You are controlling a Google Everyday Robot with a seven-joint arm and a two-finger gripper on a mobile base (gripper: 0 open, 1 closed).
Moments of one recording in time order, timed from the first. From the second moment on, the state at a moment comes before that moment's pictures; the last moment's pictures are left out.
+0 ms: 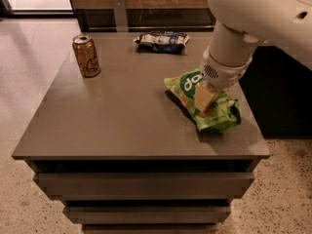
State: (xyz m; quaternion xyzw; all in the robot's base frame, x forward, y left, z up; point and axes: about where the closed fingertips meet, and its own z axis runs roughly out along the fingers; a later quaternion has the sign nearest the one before) arm 0.520 -0.142 0.864 -0.34 0.94 -0.01 0.09
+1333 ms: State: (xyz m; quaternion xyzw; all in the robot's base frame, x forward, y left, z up) arm 0.528 -0.146 0.935 -0.39 0.91 -0.01 0.16
